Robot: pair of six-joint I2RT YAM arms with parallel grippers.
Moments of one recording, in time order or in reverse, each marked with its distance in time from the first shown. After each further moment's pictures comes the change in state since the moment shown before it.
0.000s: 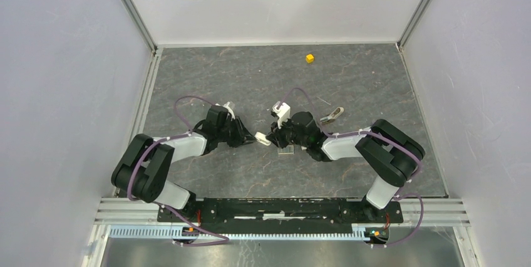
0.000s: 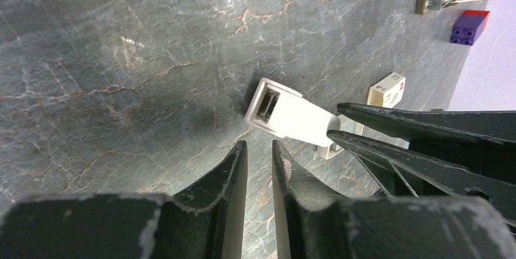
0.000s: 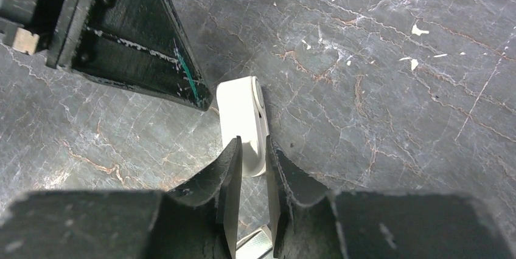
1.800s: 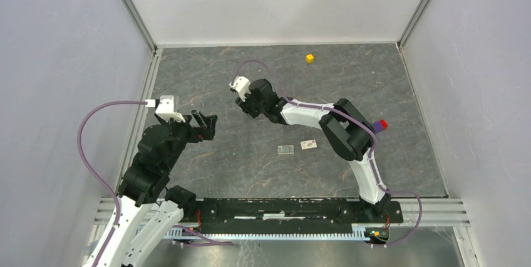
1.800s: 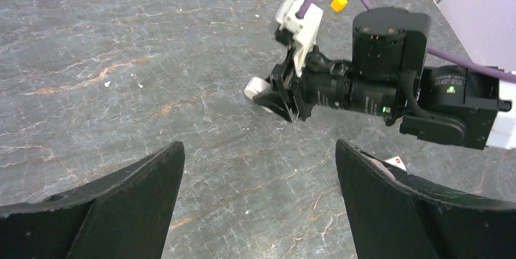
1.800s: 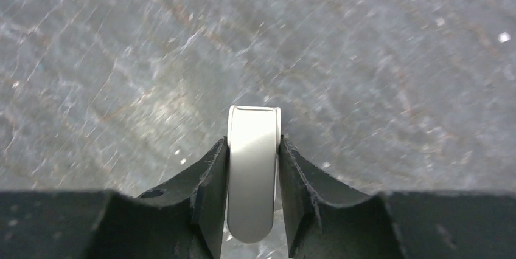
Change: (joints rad) left arm -0.009 -1.004 0.219 -0.655 -0.546 0.459; right arm 0.022 0.441 0.805 -0.506 0.146 -0.282
